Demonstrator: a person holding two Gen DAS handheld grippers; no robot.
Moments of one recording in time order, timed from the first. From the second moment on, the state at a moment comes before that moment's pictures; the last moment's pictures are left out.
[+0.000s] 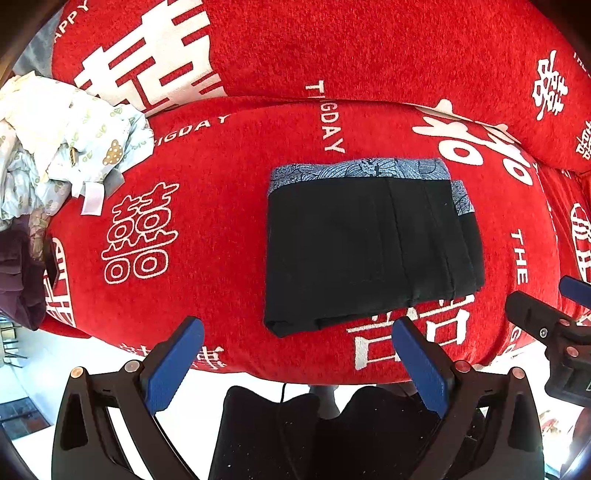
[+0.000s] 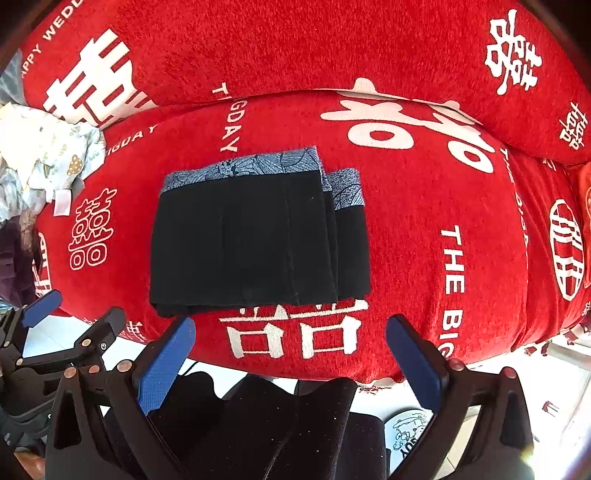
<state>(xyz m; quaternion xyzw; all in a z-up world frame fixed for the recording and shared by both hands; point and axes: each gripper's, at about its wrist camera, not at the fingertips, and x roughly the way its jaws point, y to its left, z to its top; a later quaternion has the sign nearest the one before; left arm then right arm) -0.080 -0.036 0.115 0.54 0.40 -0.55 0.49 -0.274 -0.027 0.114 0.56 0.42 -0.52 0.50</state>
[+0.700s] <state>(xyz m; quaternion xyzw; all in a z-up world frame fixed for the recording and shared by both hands) -0.083 -0.036 0.116 0.54 0.42 -0.55 0.49 -0.275 -0.032 0.114 0.55 0.42 -0.52 0.49</state>
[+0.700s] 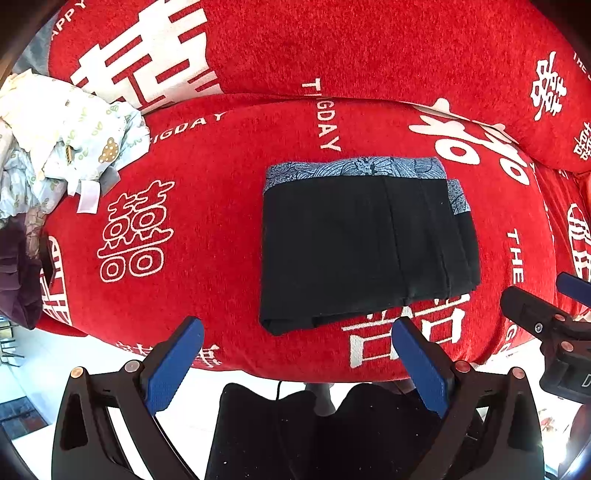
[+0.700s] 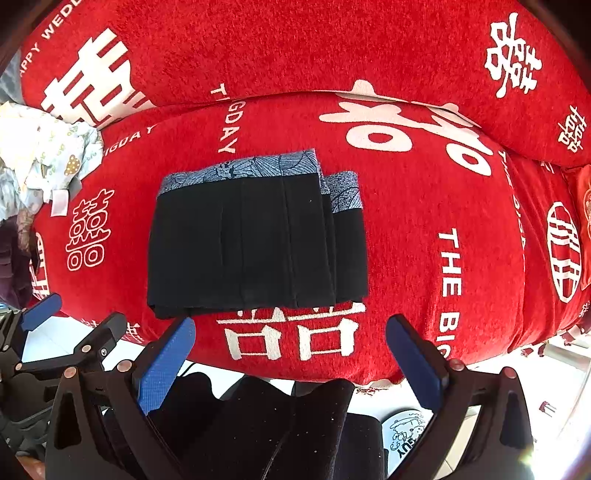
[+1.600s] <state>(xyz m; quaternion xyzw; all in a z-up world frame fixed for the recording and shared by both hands) -0.084 -0.038 0.118 0.55 0.41 -0.55 0.48 -0.276 -0.033 0.116 0.54 0.43 -0.52 0.50</state>
